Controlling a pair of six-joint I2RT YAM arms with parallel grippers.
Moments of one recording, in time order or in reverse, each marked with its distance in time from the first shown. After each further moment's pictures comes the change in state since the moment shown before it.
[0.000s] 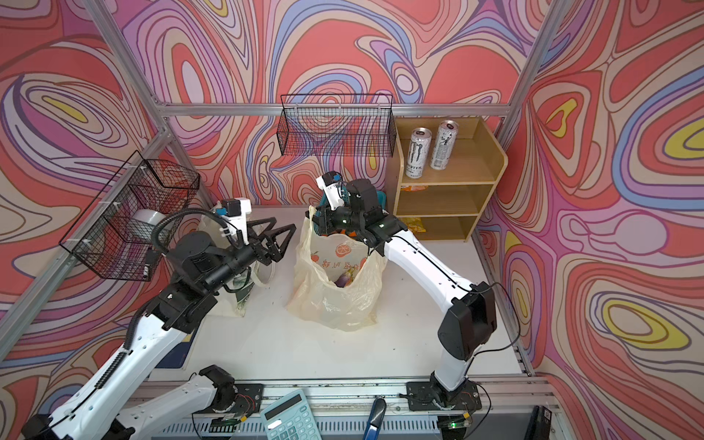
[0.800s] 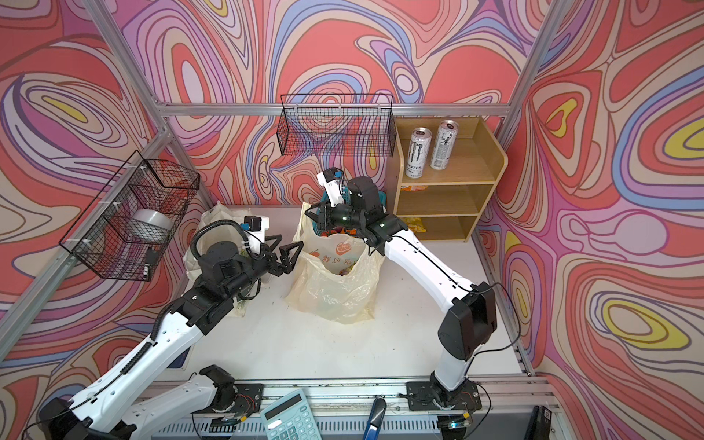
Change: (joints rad) left arm 0.000 0.087 -0.187 0.071 -0.049 0.045; right arm -0.002 0.000 0.004 0.049 -0.040 0.077
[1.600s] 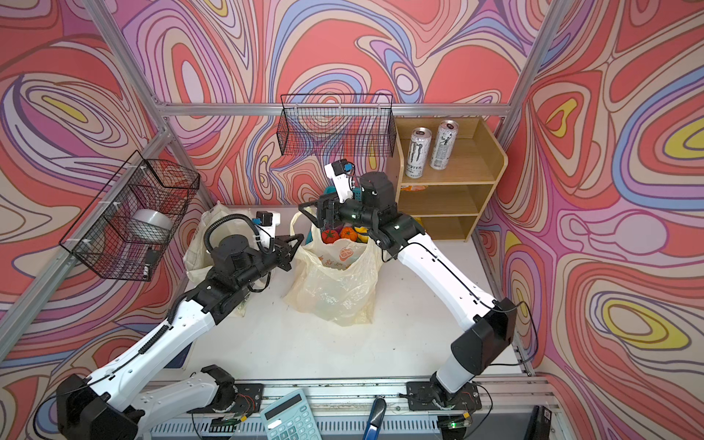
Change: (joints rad) left arm 0.000 0.082 0.010 0.103 0.086 -0.014; right arm -0.002 -0.106 0.005 -0.037 0.051 -0.046
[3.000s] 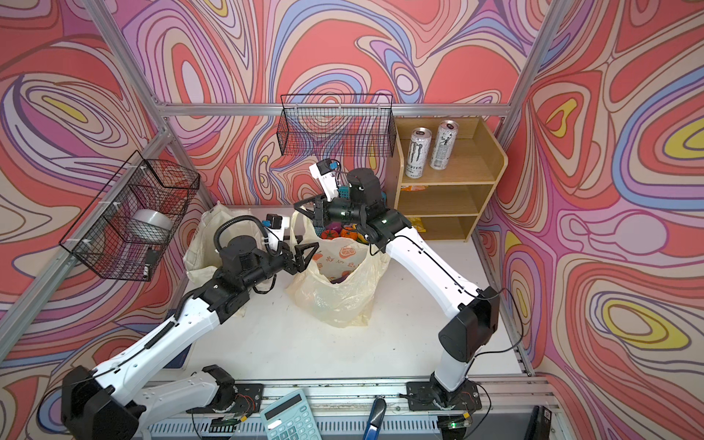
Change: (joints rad) left arm -0.037 -0.016 0.001 -0.031 0.005 0.035; right arm 0.026 0.090 0.105 -0.019 -0.150 0.026
